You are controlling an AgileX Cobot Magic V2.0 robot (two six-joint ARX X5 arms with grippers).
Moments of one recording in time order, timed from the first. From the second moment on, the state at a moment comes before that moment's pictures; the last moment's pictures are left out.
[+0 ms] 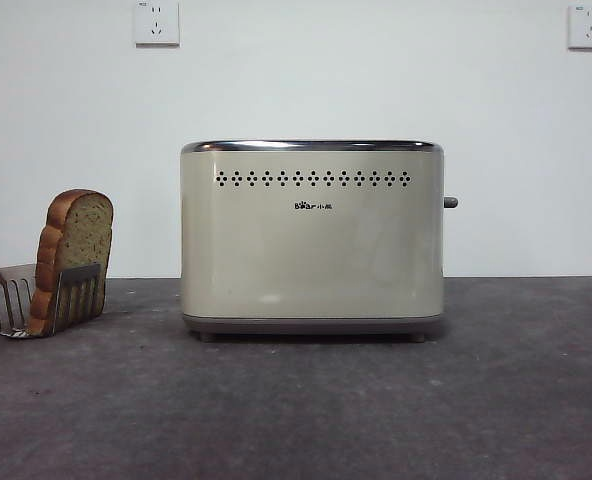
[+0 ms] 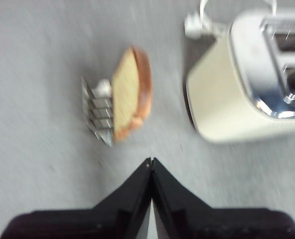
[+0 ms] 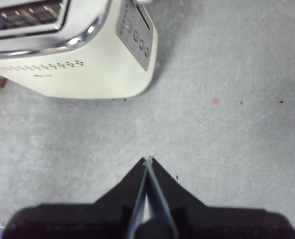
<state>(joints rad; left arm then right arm) 0.00 1.28 1.50 -1.12 0.23 -0.04 0.04 0.97 1.12 -1.05 -0.35 0.11</state>
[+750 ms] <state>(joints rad) -0.12 1.80 1.90 -1.21 0.04 -0.04 0.04 1.03 1.12 -1.05 -0.35 0.08</state>
